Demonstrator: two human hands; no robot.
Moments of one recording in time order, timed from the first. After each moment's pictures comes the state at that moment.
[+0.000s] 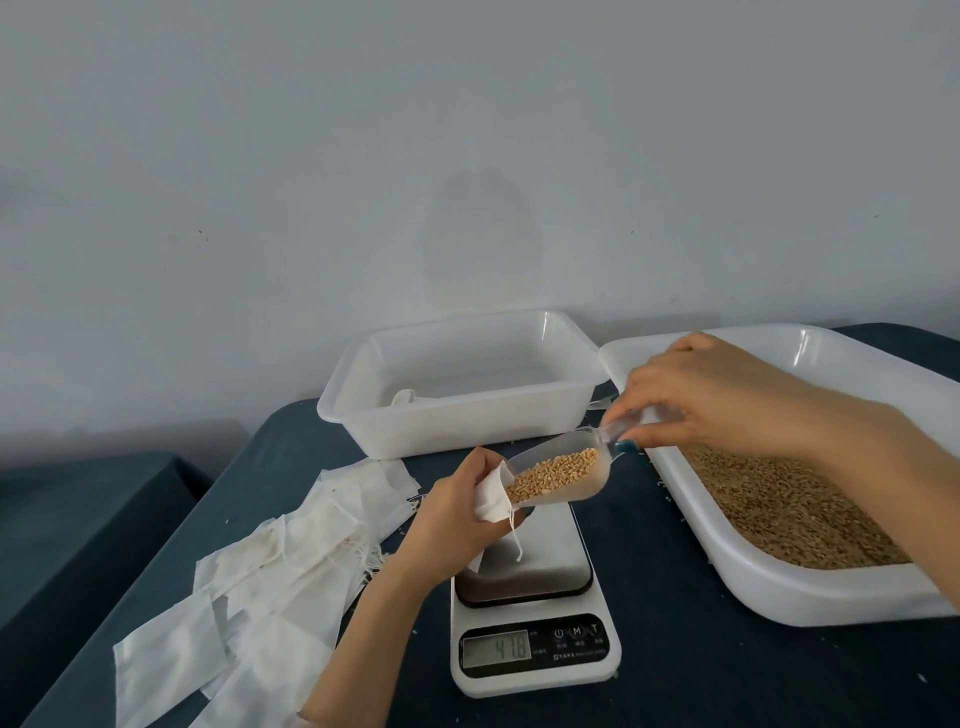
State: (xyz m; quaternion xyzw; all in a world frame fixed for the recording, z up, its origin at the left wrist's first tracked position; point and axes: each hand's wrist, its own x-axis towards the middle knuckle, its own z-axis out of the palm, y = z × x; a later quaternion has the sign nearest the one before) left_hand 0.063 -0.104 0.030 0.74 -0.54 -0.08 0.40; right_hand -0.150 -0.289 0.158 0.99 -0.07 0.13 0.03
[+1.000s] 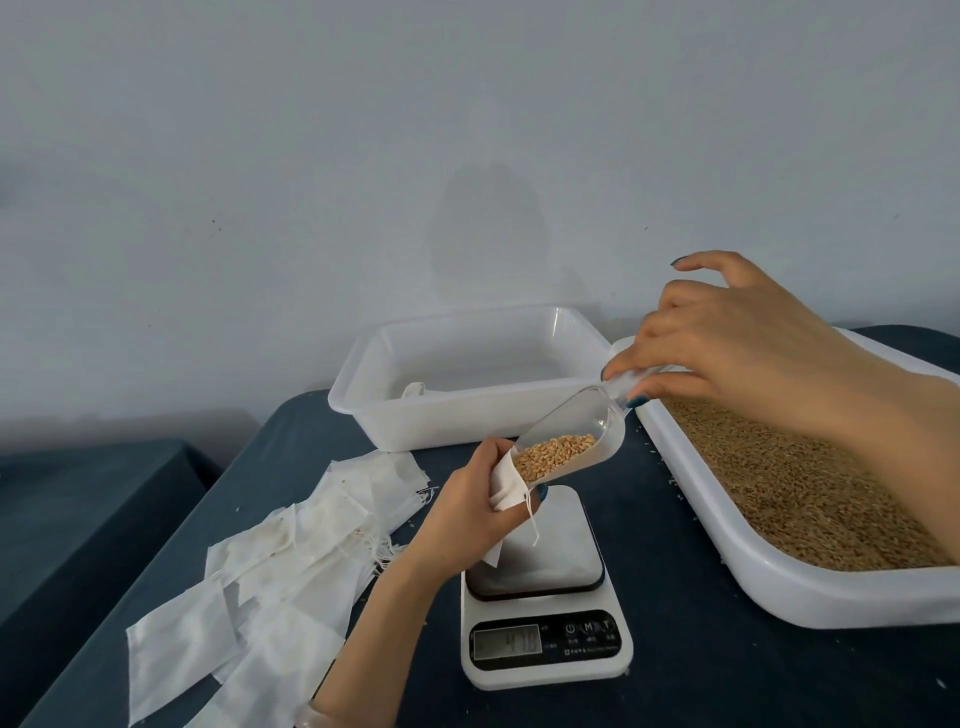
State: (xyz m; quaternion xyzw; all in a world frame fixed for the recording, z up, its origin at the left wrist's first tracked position) left_hand 0.057 -0.102 0.036 0.70 -0.54 -0.12 0.45; right_hand -0.153 -0.264 0.193 0.95 -0.05 0.22 0.21
